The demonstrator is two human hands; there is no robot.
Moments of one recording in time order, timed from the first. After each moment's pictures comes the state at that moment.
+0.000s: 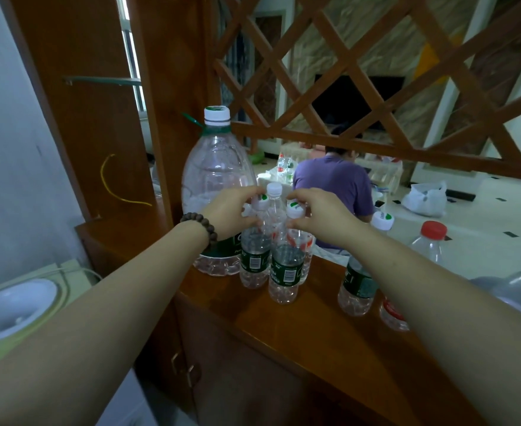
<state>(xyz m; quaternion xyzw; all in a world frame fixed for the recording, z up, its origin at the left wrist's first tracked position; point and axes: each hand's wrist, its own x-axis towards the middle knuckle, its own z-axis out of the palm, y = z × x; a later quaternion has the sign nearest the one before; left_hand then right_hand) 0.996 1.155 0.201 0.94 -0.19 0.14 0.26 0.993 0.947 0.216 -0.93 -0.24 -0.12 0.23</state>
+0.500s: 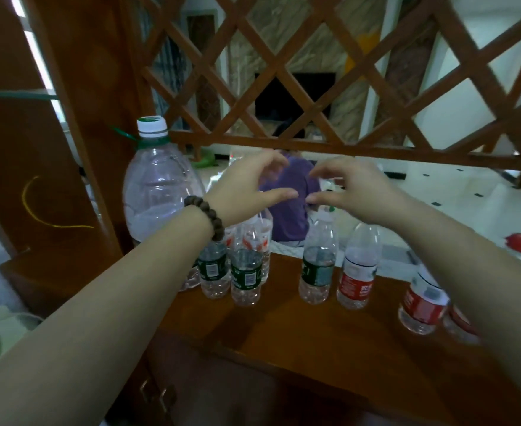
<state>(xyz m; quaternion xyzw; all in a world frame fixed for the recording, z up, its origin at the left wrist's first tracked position) 0.980 1.064 0.261 0.84 -0.37 0.20 0.35 0.937 0.854 0.276 -0.94 -0.16 -0.20 0.20</state>
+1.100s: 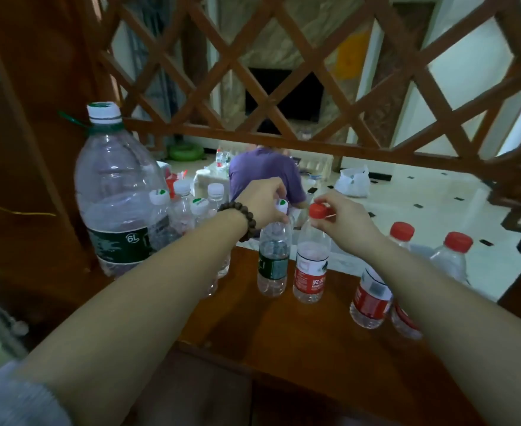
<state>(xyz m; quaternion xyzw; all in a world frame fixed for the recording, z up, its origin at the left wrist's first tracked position) 0.999 0.952 0.219 0.91 -0.28 0.10 0.28 0.934 0.772 0.206 -0.95 -0.03 -0.18 0.27</state>
